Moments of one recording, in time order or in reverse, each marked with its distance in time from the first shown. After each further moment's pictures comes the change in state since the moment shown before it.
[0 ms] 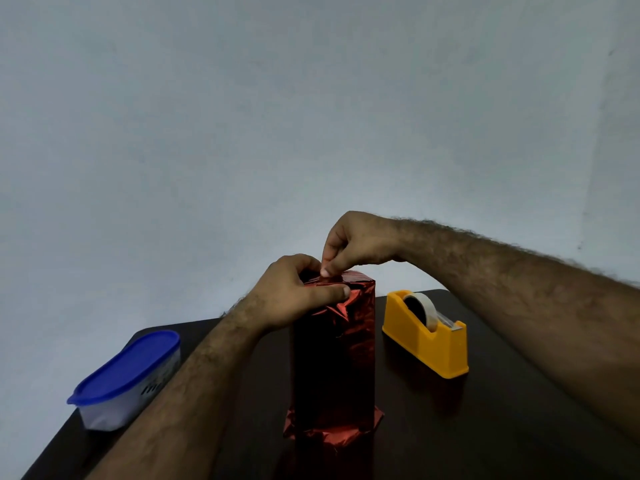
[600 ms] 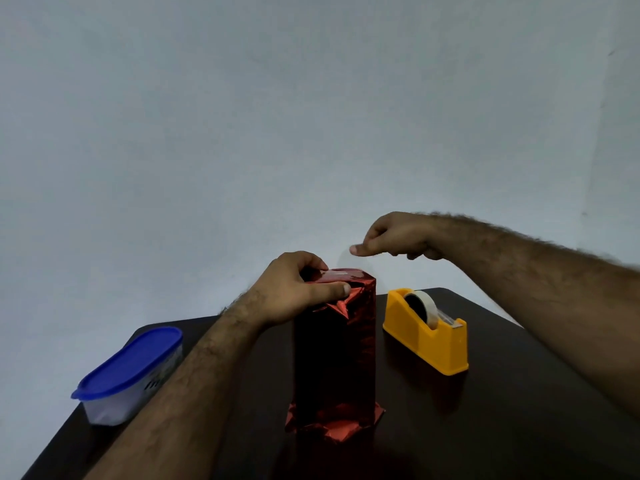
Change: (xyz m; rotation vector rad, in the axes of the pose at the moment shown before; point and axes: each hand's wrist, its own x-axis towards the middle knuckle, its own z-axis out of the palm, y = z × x) left_hand 0.001 -0.004 -0.002 -0.026 -0.025 -0.001; right_hand -0.014 0.042 -0.020 0.056 0.054 0.451
